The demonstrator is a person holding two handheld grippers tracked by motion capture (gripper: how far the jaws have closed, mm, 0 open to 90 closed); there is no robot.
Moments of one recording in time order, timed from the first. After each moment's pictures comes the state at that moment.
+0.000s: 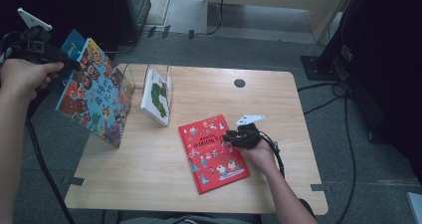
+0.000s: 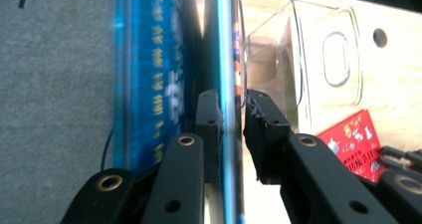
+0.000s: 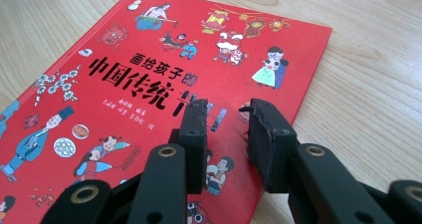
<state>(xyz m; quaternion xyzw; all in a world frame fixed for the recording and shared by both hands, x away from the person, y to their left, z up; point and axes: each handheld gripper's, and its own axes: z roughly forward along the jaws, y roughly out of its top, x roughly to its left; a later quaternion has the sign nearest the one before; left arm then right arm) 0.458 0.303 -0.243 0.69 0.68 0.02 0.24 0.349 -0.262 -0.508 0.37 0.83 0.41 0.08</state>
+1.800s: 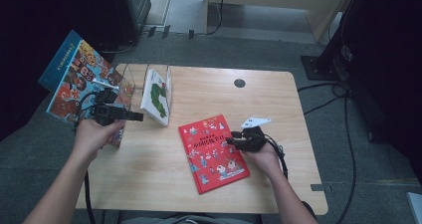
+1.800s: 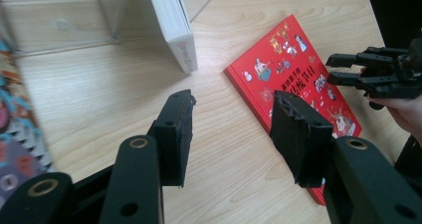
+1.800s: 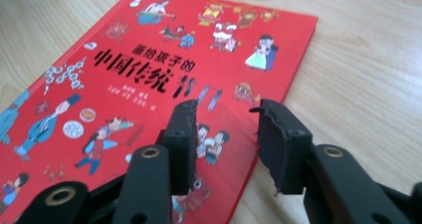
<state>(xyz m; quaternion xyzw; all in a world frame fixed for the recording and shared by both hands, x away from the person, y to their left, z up) 0.376 0.178 -0.377 0.76 0.55 -0.07 0.33 0.337 -0.275 -0.507 0.38 0.82 0.42 0.08</state>
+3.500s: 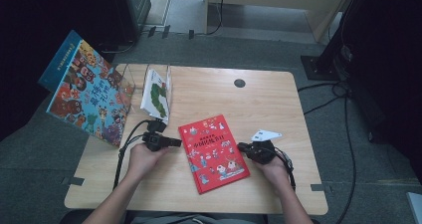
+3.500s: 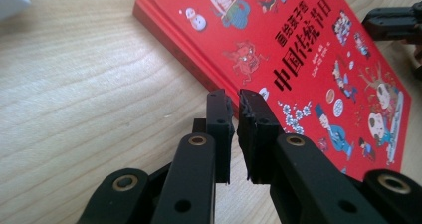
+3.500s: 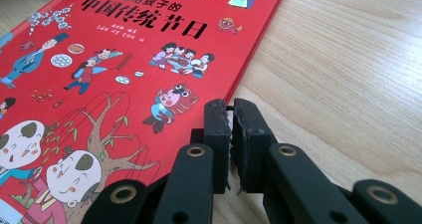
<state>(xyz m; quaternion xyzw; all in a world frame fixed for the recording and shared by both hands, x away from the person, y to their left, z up) 0.356 0.071 -0.495 0.80 0.49 -0.10 0.33 0.301 -0.302 -0.524 0.39 0.82 0.41 0.12</state>
